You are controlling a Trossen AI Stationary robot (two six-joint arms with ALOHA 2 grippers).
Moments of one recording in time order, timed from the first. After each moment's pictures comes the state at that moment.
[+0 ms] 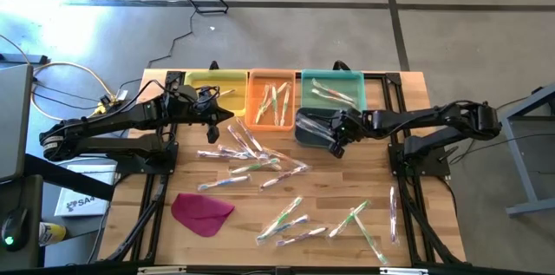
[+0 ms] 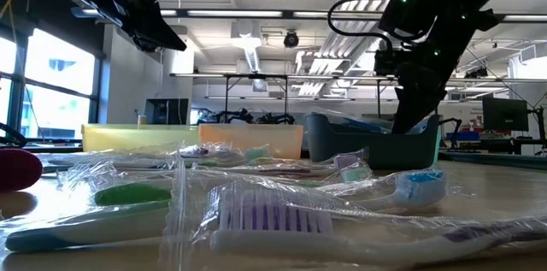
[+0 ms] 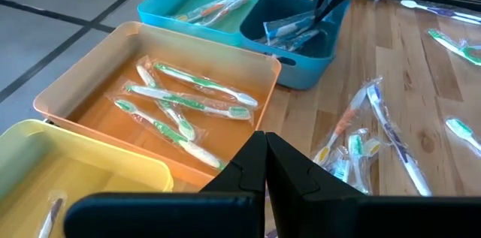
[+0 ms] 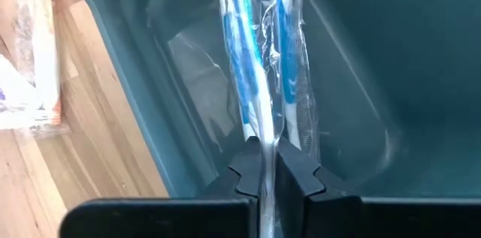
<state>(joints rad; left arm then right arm) 0.37 0.77 0.62 -0.29 0.06 0.00 -0.20 1.28 0.61 -0.38 0.13 0.33</state>
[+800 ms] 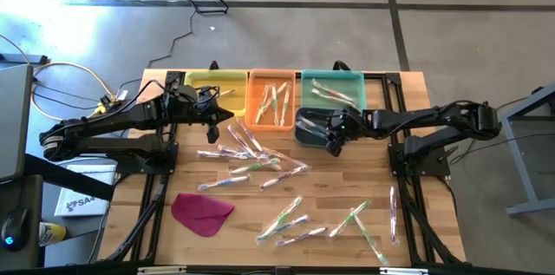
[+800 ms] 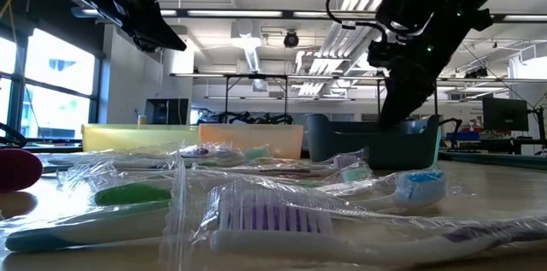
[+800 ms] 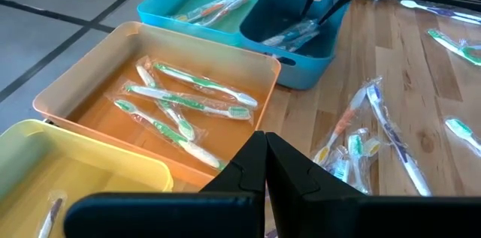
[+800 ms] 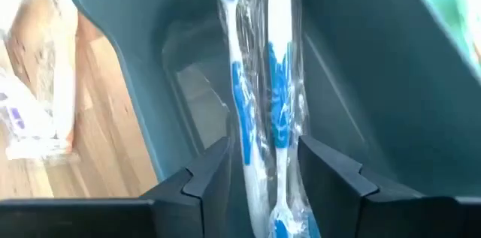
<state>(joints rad) 0.37 0.77 0.62 -0.29 0.06 0.00 -0.20 1.28 0.62 -0.29 0.15 0.26</state>
